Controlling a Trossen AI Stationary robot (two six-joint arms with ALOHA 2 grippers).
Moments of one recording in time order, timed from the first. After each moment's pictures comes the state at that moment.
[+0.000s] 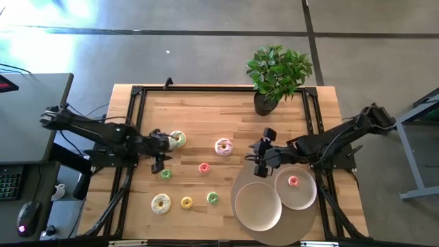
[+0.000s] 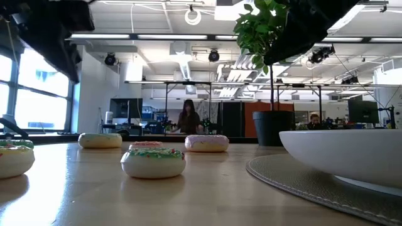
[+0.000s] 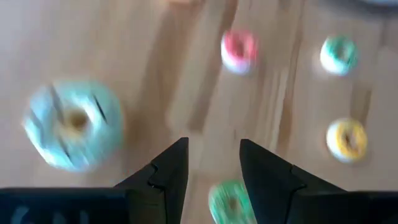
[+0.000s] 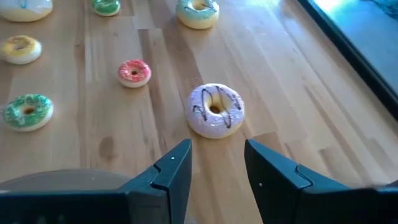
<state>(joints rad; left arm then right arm) -0.27 0.85 0.65 -0.77 -0.14 -0.54 0.32 1.29 0.84 -0.32 0.52 0.33</state>
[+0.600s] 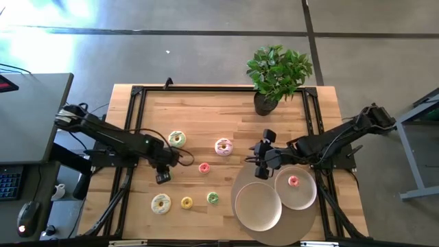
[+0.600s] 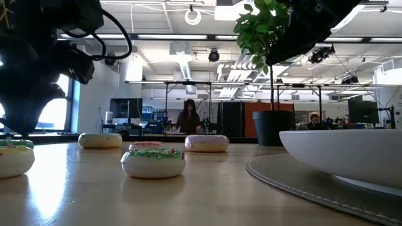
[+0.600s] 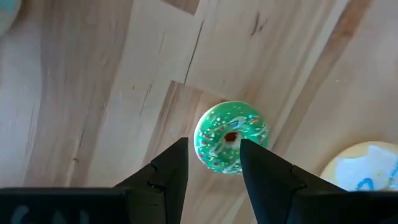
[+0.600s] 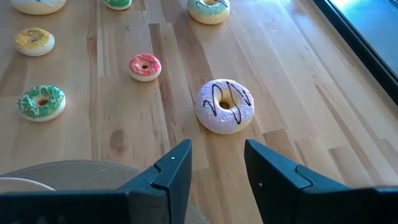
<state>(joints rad) -0.27 1.25 0.66 -0.79 0.10 -0.64 0.33 1.29 0.84 -0.33 0.50 0.33</state>
